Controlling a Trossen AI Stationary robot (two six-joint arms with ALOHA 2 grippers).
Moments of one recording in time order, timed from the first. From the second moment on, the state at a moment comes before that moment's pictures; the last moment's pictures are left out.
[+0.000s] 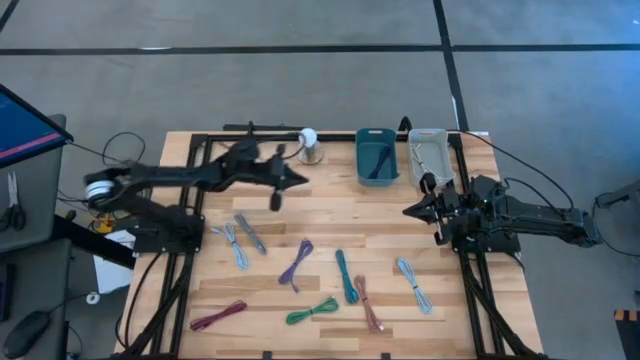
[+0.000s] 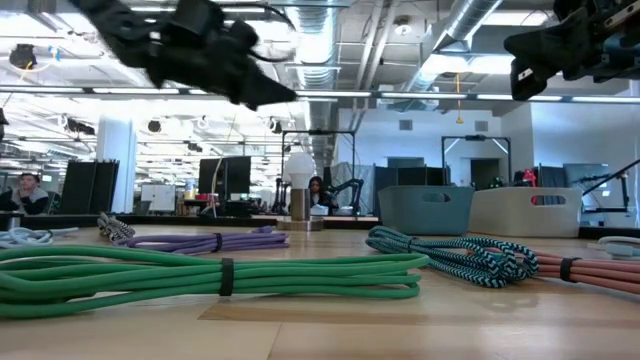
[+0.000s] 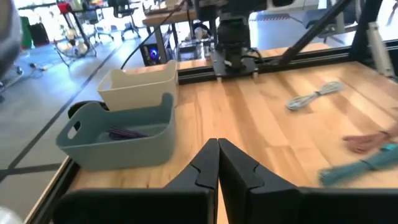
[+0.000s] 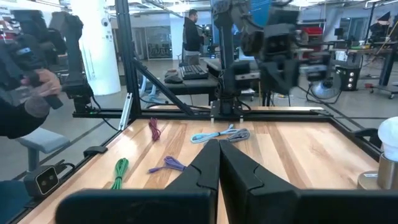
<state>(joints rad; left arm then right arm) 0.38 1.12 0.60 0.43 0.40 0.30 -0.19 0.23 0.17 0.08 -0.31 0.03</state>
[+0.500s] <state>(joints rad) 0.37 0.68 0.22 0.42 0.41 0.06 -0.19 0.23 0.17 0.08 -0.31 0.03</state>
